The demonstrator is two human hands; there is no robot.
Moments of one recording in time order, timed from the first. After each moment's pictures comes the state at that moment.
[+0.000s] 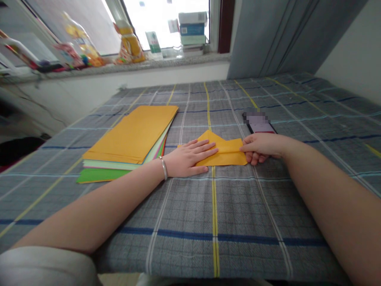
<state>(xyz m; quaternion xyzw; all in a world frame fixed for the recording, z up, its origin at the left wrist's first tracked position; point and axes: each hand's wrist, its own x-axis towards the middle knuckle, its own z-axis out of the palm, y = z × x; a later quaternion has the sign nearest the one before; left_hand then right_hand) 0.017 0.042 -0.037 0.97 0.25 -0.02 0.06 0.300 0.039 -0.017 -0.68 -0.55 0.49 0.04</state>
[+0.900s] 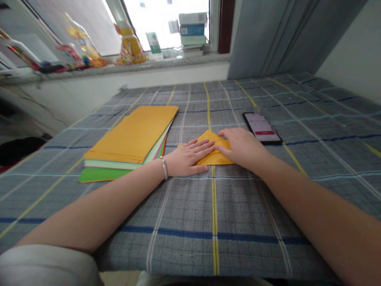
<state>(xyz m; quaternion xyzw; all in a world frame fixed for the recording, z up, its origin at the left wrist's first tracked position) 0.020 0.040 -0.035 0.96 0.28 -0.04 0.07 0.248 0.025 -0.024 -0.54 -0.82 0.00 0.18</state>
